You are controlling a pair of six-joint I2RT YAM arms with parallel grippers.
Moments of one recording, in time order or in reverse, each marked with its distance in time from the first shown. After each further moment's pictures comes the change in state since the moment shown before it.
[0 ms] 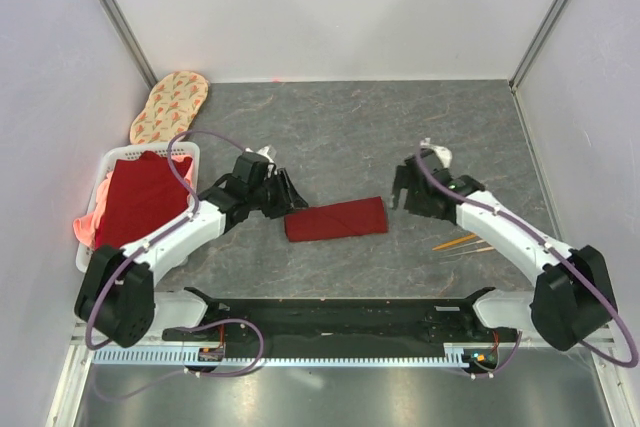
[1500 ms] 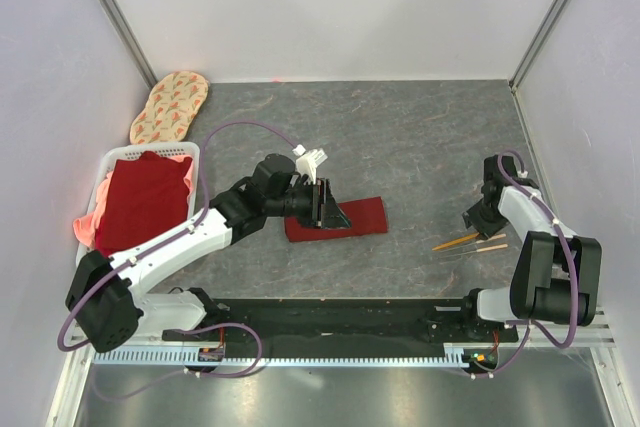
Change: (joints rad) left arm -0.294 -0.089 0.124 0.068 0.267 0.041; right arm -0.700 0.093 -0.100 -0.152 -0.027 0.220
